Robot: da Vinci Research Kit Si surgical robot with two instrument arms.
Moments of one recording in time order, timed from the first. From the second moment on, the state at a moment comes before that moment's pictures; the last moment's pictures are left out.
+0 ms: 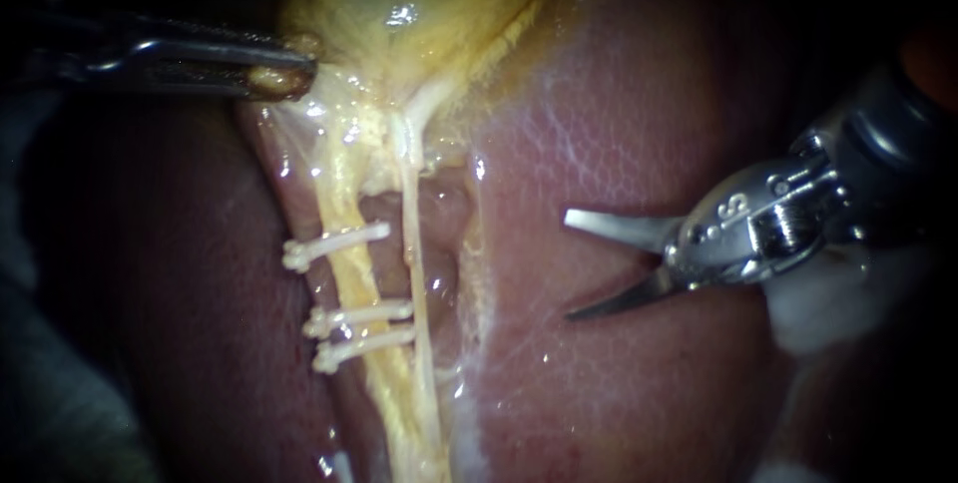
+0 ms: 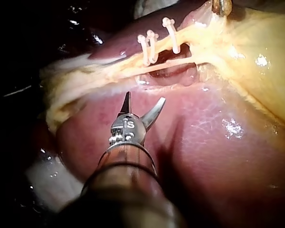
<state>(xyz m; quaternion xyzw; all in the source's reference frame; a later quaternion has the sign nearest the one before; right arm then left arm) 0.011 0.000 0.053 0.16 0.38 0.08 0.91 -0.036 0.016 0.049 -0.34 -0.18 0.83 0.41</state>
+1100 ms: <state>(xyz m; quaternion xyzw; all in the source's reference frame) 0.020 -0.002 0.063 0.36 0.46 0.14 0.80 -0.036 0.015 0.049 -0.34 -0.18 0.83 0.41</state>
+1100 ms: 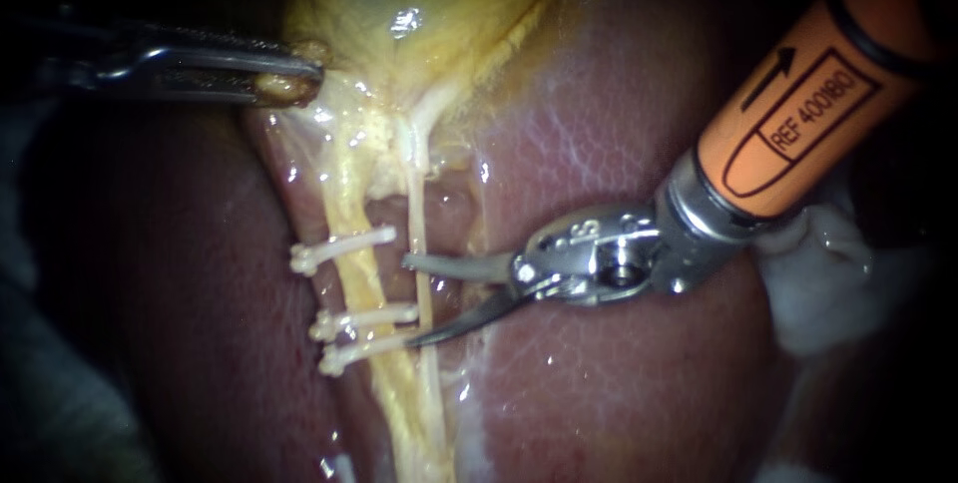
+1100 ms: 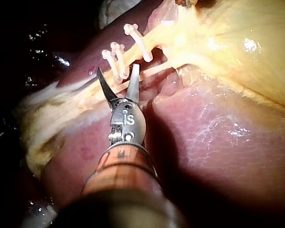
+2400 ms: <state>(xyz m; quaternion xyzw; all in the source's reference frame) 0.029 -0.003 0.066 0.41 0.51 0.12 0.74 -0.037 0.015 0.049 -0.34 -0.17 0.83 0.41</state>
